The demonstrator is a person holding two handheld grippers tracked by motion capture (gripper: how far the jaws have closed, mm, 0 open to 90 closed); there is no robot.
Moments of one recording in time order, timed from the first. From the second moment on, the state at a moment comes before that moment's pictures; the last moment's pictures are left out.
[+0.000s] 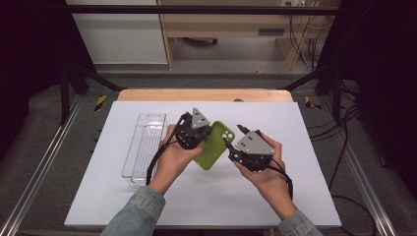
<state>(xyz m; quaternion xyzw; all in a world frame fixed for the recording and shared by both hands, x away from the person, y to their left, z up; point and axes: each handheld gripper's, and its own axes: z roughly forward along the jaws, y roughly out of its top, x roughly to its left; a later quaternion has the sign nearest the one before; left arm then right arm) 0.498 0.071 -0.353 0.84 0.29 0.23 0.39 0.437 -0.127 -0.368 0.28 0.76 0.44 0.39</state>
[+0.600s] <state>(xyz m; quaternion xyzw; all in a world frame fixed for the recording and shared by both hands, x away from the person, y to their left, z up) 0.498 0.081 -0.356 0.84 0.30 0.24 0.39 0.445 -0.144 -0.377 0.31 0.74 0.50 0.33</state>
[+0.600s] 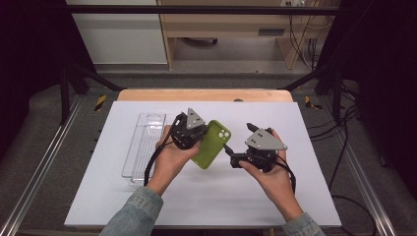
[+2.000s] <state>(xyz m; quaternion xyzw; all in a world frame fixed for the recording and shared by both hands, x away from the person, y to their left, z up) 0.491 0.097 -0.355 0.80 0.31 0.26 0.44 0.434 -0.198 -0.404 0.38 0.69 0.54 0.31</state>
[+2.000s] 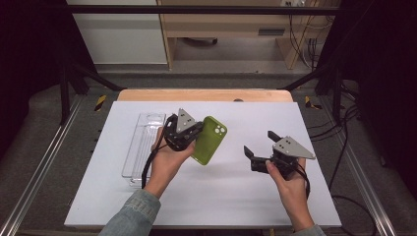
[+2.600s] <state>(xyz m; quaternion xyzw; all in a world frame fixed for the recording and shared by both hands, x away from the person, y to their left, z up) 0.489 0.110 -0.344 0.78 0.31 0.27 0.47 0.417 -0.214 -0.442 0.40 0.66 0.54 0.33</state>
